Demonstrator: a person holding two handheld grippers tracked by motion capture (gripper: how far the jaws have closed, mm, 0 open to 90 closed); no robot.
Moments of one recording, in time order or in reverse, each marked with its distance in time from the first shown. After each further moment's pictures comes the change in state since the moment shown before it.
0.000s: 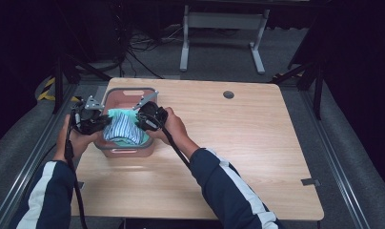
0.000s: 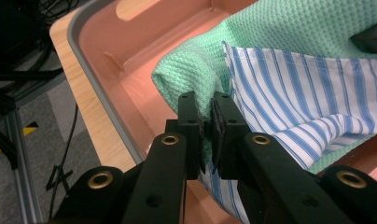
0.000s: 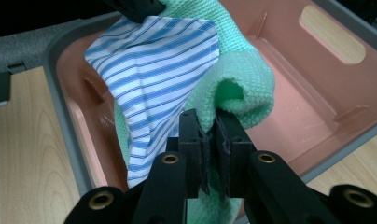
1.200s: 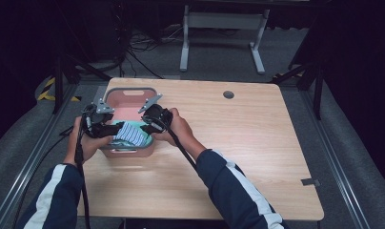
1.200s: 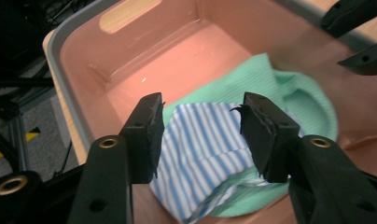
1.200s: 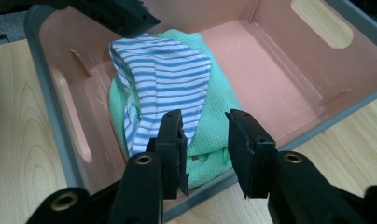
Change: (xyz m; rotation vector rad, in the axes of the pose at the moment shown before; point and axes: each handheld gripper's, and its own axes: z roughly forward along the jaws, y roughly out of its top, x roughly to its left) left arm -0.031 0.008 0.002 -0.055 0.011 0.006; right arm -0.005 -0.014 -0.008 0.029 -0.030 -0.047
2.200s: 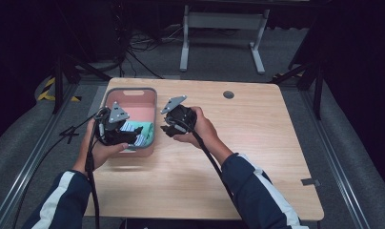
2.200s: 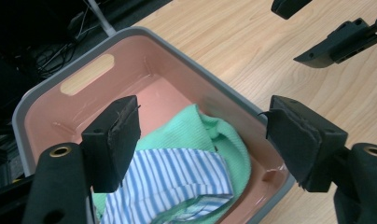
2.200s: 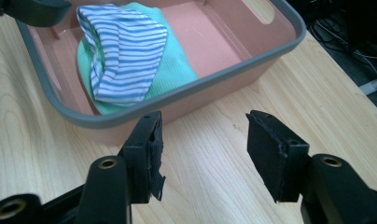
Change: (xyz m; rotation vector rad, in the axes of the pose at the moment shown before) left arm -0.054 0.022 -0.025 -0.110 -0.036 0.078; right arm -0.013 -0.034 -0.060 0.011 -0.132 -0.036
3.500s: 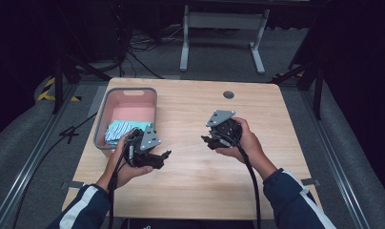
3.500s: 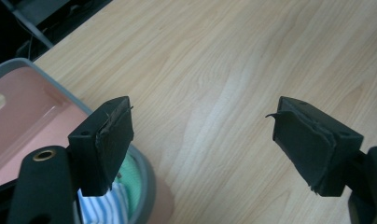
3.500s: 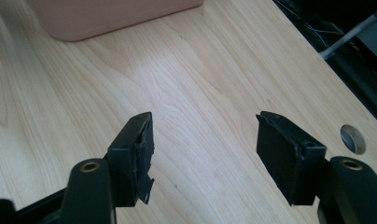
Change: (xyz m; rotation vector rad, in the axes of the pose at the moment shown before) left arm -0.087 0.000 0.018 -0.036 -0.158 0.146; right arm -0.019 -0.093 -0.080 0.047 -0.129 0.014
